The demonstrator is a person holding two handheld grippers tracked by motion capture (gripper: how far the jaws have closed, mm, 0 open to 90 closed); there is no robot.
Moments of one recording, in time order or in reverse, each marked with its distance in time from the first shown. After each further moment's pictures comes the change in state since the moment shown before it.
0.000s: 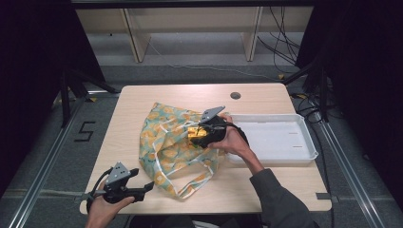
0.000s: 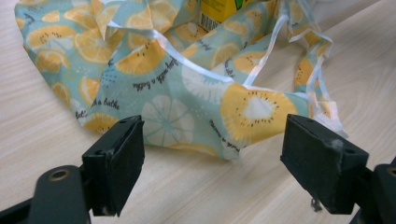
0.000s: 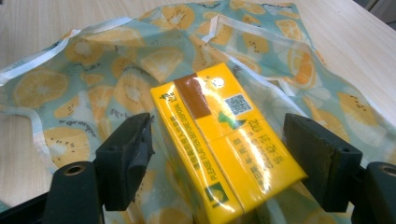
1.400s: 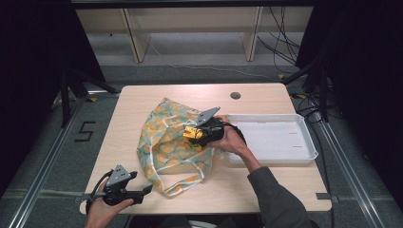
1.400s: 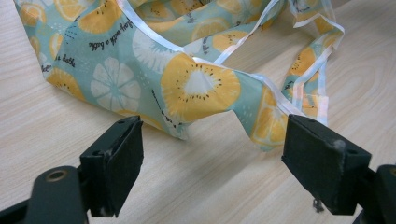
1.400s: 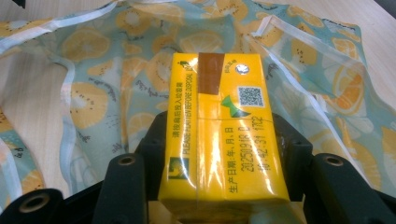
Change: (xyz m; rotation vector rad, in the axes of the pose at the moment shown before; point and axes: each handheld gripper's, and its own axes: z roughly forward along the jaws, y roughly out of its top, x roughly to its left) left arm 0.005 -0.010 0.001 0.063 0.012 0.036; right arm -0.001 0.002 0.011 0.018 0.073 -0.106
